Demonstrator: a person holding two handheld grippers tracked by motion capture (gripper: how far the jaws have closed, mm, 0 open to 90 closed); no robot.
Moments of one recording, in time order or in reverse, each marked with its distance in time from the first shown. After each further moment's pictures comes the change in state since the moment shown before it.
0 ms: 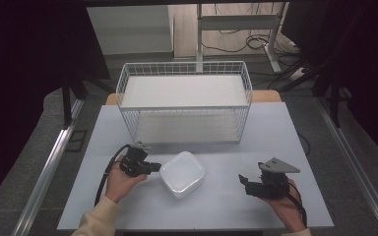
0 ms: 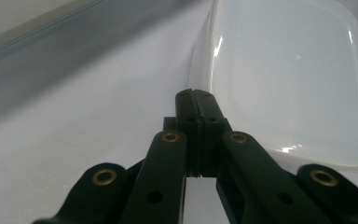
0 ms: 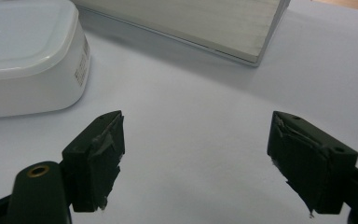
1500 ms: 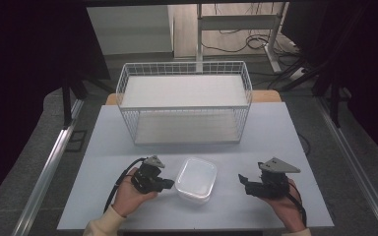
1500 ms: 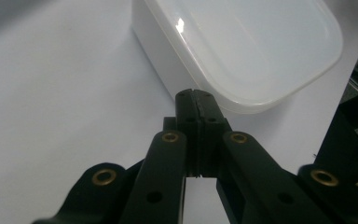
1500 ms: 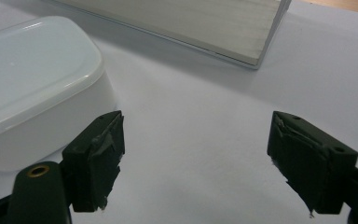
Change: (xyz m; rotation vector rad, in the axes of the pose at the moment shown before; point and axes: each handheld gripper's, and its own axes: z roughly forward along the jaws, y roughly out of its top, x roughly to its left) left arm -0.053 -0.012 0.013 0.055 -0.116 0.120; right arm 0.000 0.001 -0.001 -0.007 0.004 0.000
